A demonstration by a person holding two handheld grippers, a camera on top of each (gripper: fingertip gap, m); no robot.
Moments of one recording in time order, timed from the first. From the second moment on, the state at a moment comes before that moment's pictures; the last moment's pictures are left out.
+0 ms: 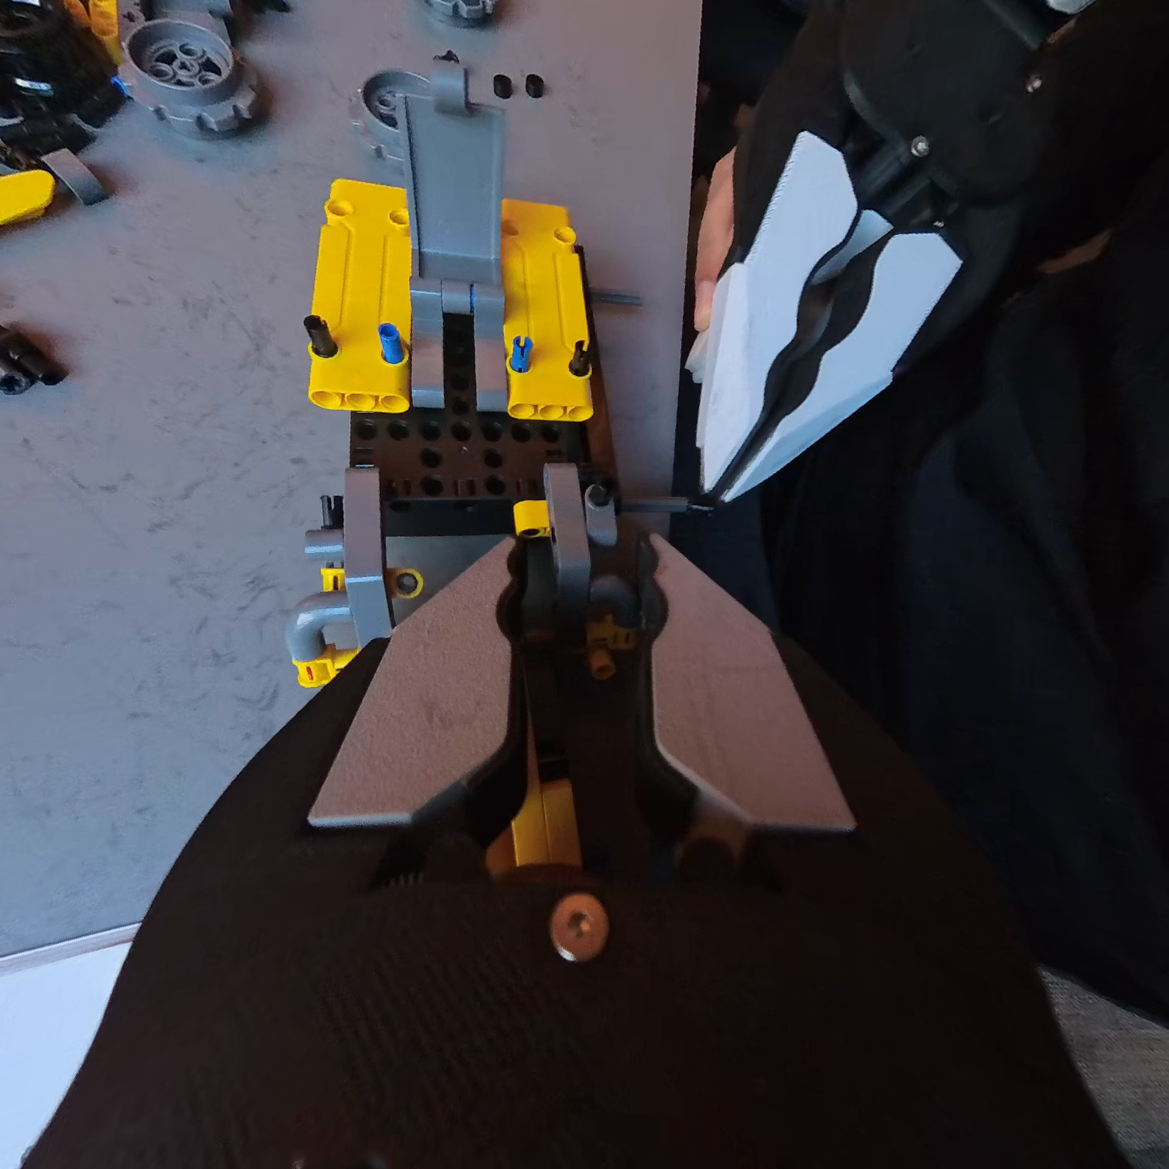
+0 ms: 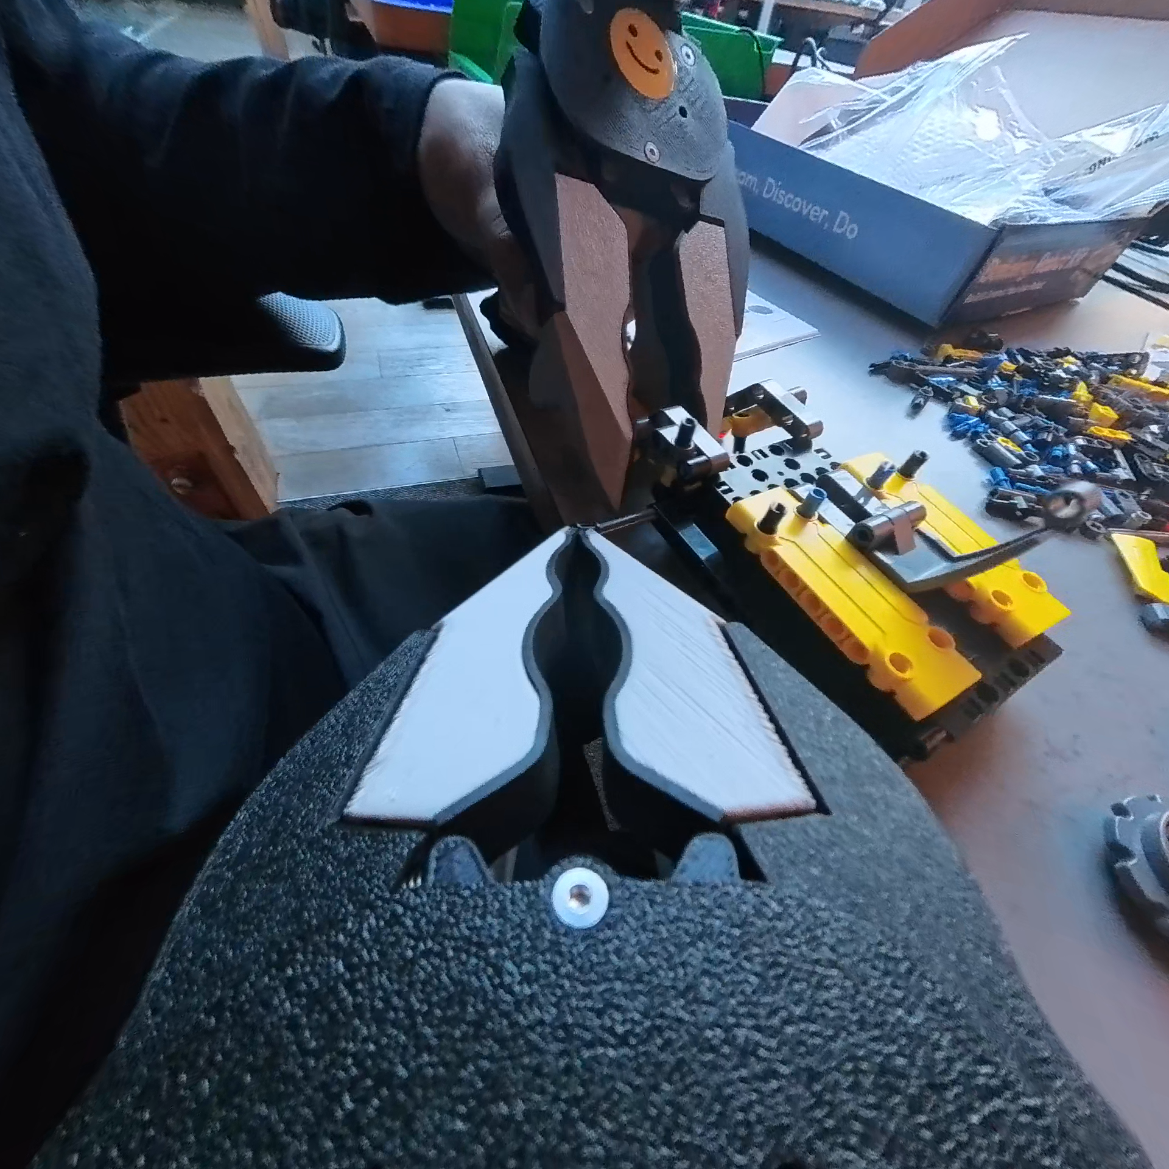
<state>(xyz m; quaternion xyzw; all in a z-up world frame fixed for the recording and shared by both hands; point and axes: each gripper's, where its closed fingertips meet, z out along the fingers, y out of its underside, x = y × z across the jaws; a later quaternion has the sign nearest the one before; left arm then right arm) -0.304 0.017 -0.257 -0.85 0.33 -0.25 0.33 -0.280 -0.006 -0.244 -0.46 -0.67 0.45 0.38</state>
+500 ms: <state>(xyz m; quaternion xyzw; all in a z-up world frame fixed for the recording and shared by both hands) -0.306 0.018 -0.256 -0.85 0.32 -0.26 0.33 -0.280 -0.002 -0.244 -0.44 -0.67 0.43 0.41</state>
